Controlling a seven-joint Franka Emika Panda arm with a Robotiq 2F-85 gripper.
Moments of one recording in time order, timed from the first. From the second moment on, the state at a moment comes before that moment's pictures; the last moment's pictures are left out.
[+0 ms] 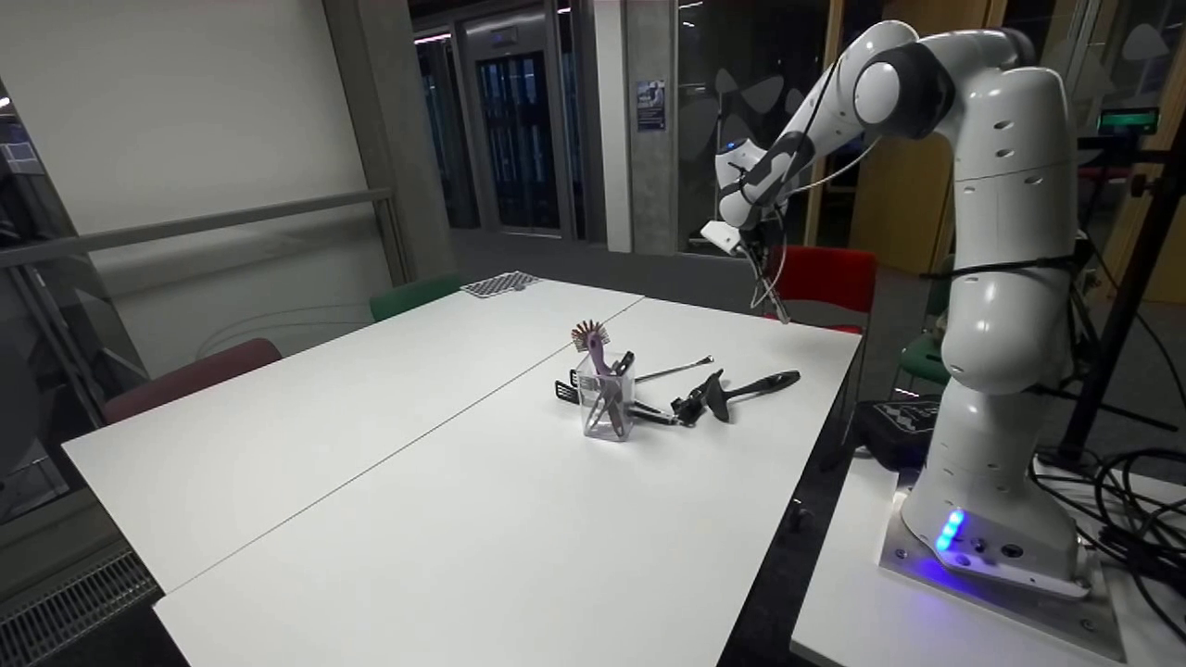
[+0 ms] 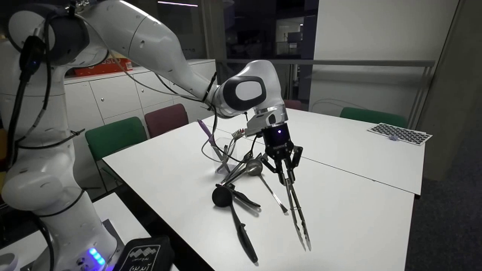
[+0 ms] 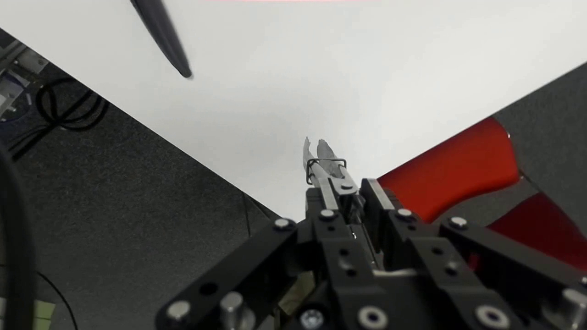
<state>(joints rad) -0.26 0.24 -0.41 -1.97 -0.43 2.30 1.86</state>
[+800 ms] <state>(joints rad) -0.16 0.05 -0.33 -2.02 -0.75 2.40 2.02</state>
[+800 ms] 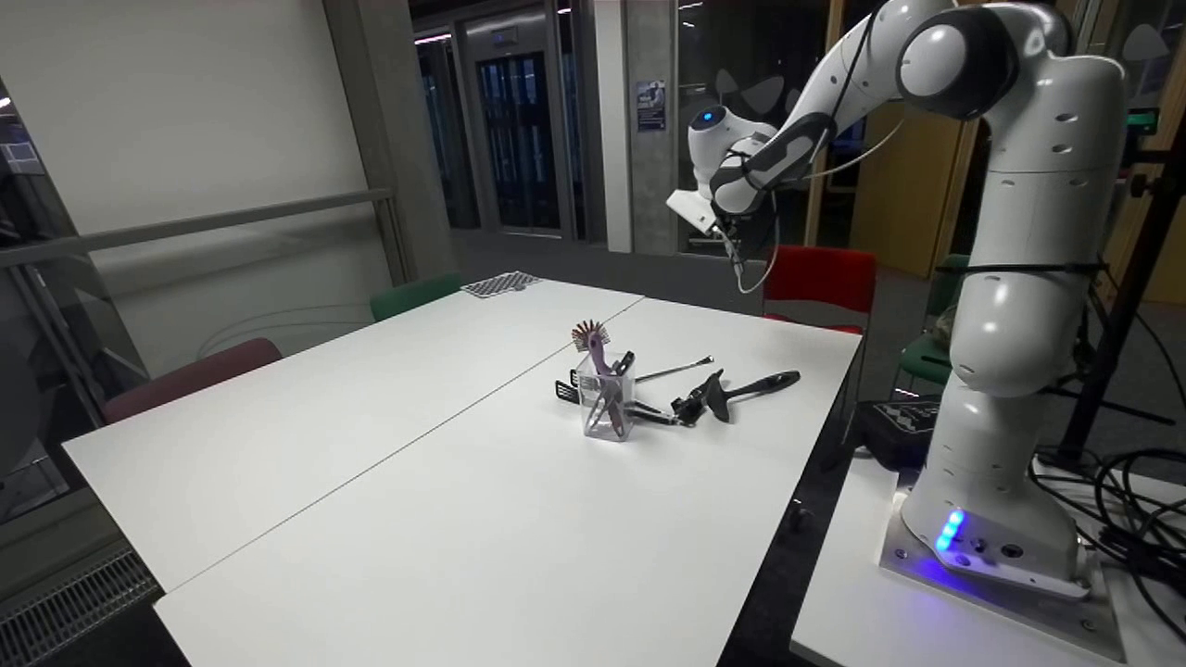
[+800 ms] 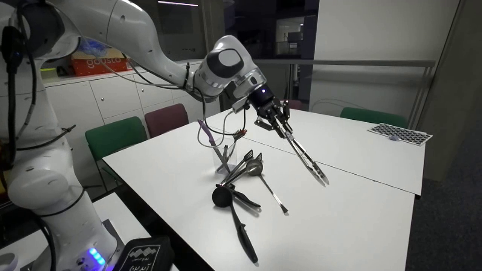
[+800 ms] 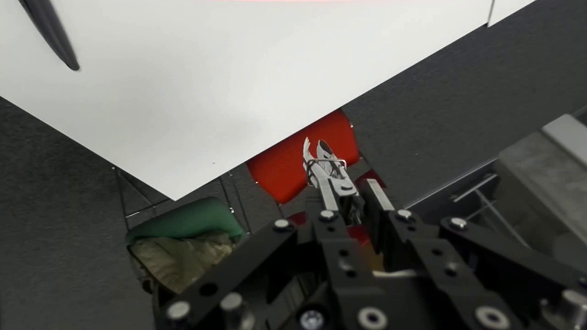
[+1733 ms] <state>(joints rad) -0.21 -0.04 -0.37 -2.25 -0.86 3.20 1.84</state>
